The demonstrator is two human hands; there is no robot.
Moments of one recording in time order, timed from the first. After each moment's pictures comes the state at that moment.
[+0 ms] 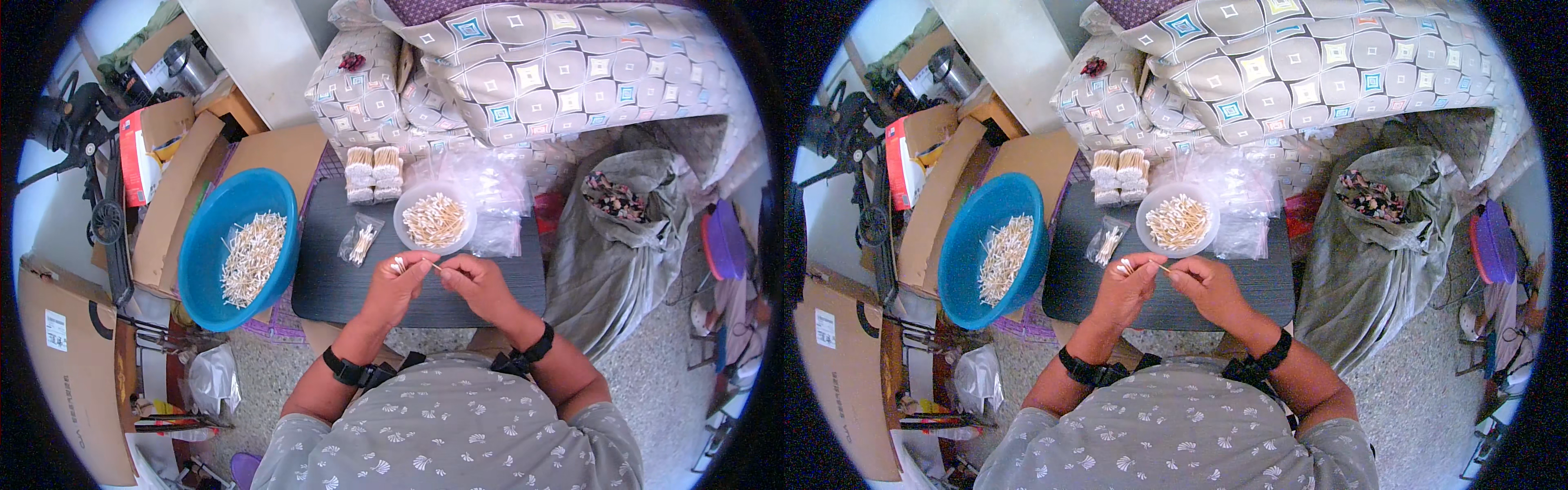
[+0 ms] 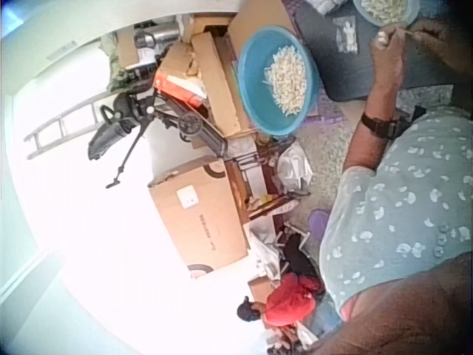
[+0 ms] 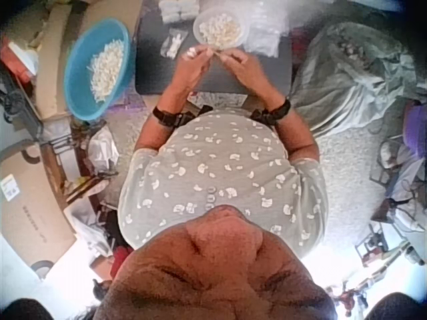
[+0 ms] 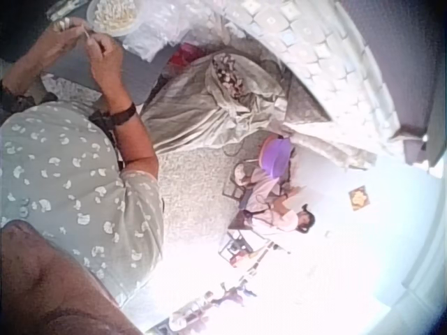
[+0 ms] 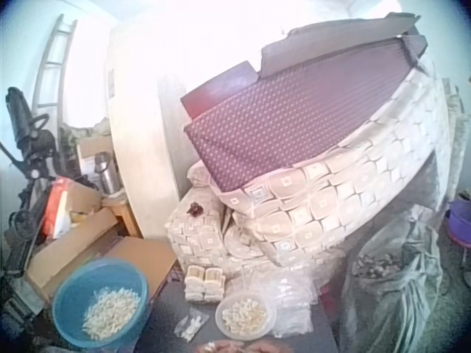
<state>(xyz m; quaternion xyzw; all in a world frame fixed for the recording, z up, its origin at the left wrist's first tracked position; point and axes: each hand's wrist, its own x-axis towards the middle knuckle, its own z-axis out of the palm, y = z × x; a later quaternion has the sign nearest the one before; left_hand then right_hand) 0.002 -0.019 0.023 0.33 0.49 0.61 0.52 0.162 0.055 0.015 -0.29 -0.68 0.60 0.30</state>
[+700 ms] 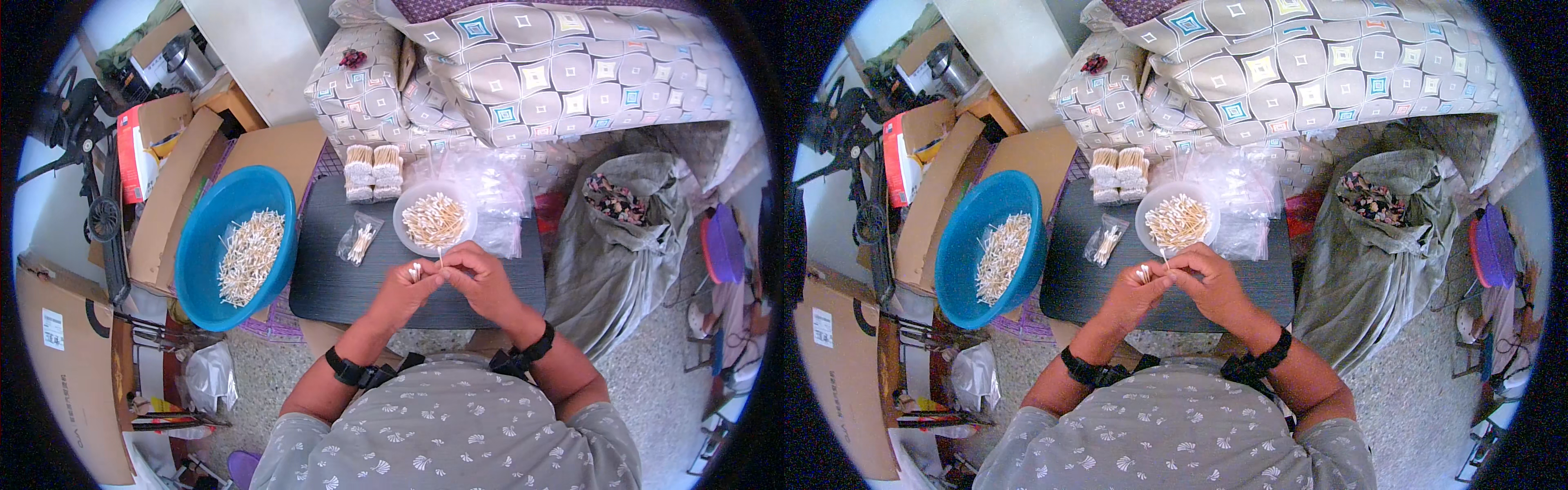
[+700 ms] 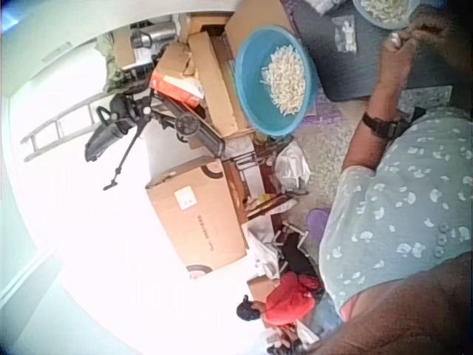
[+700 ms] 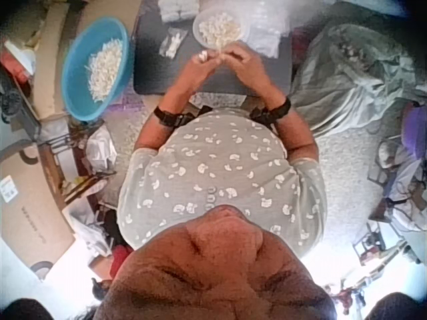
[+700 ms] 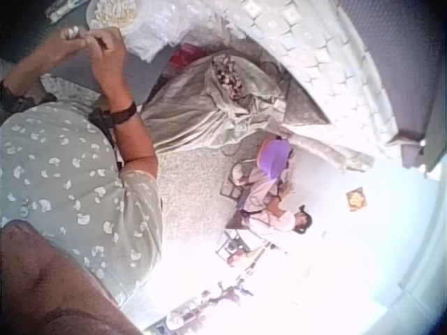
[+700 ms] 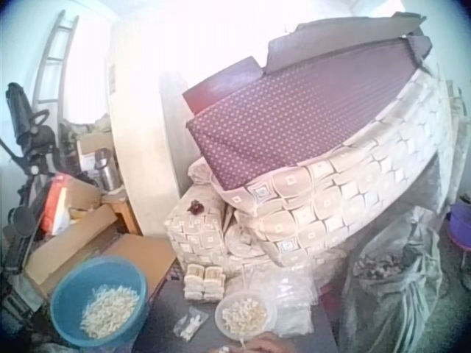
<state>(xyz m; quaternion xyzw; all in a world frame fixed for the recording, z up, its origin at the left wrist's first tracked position) 0.005 -0.017 0.006 0.36 0.52 0.54 0.55 0.162 0.063 0.026 -0.23 -0.75 0.51 0.37</state>
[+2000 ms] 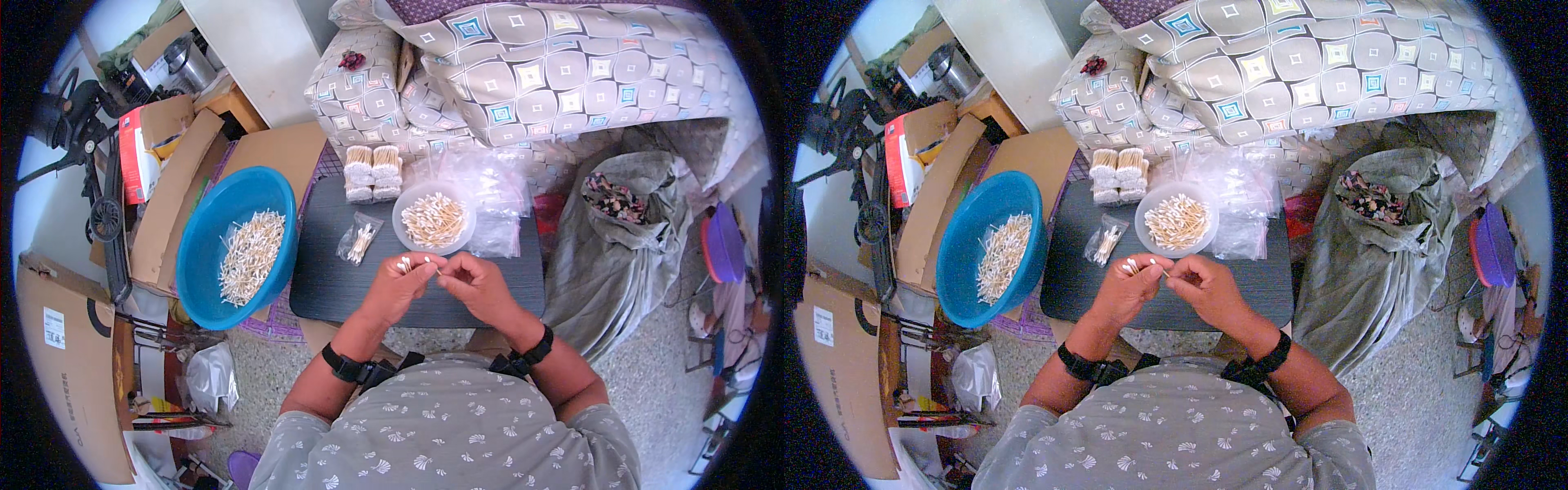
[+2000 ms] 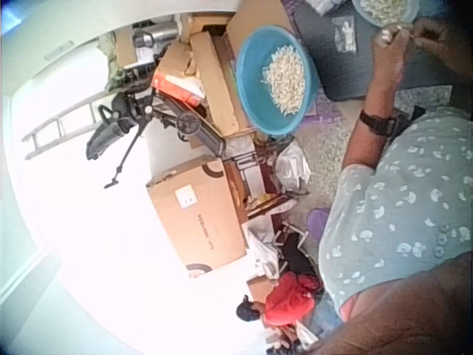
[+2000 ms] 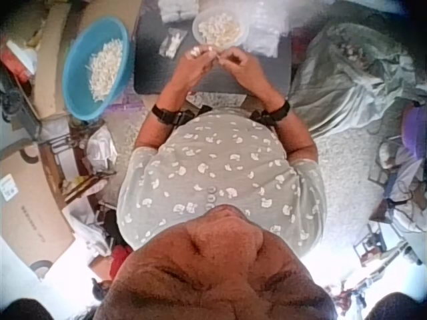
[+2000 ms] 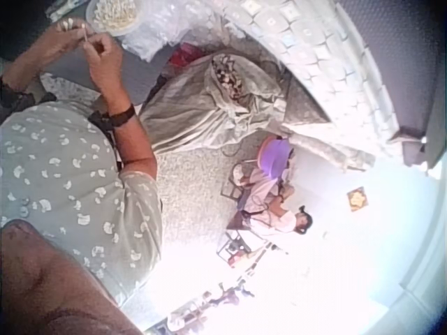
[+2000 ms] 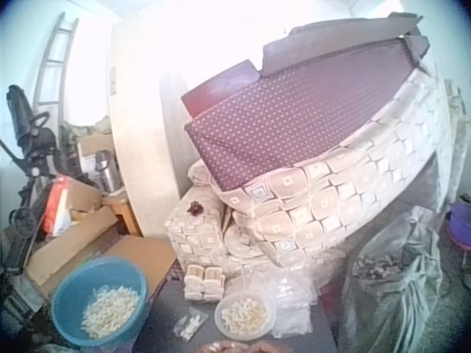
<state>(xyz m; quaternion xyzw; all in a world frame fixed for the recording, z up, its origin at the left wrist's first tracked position) 0.000 -0.015 0.020 0.36 0.45 0.58 0.57 0.167 0.055 0.014 -0.27 -0.70 0.59 0.31</state>
